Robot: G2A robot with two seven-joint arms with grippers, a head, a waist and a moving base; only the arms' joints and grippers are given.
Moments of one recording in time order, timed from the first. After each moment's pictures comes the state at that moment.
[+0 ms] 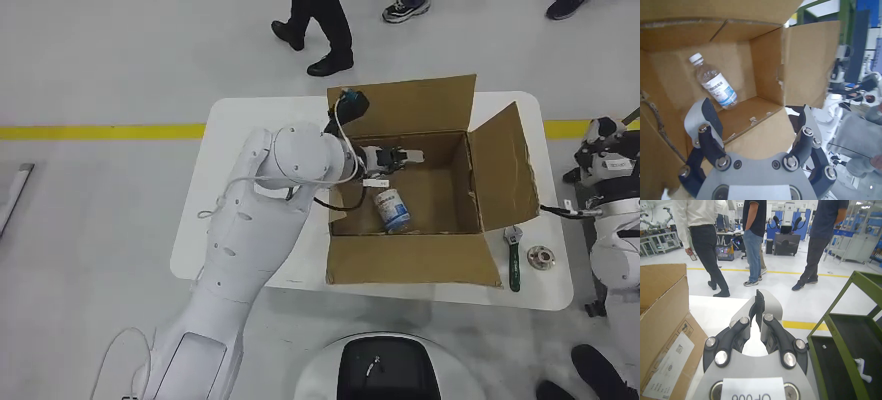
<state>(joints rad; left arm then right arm) 0.38 -1.49 -1.00 -1.39 0.46 0.44 -1.22 -1.25 -1.16 1.79 -1.64 -1.10 -0.12 0.02</state>
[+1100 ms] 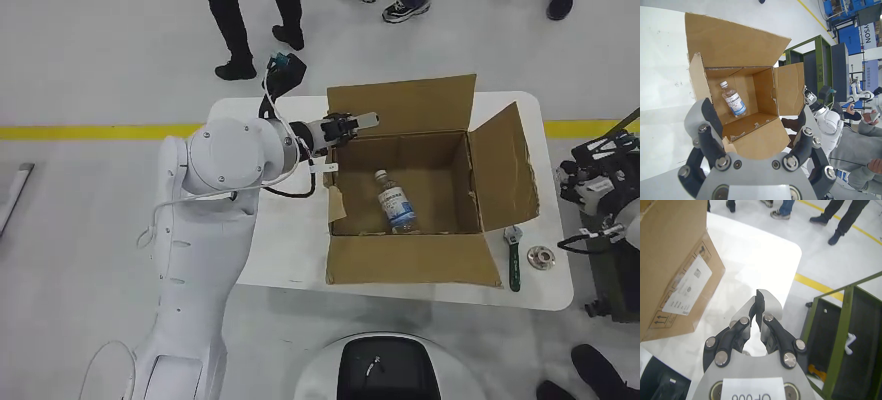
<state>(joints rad) 0.44 -1.43 -1.18 -1.62 0.60 0.47 -1.27 -1.25 -1.09 1.89 -1.85 -1.05 -0.39 0.97</state>
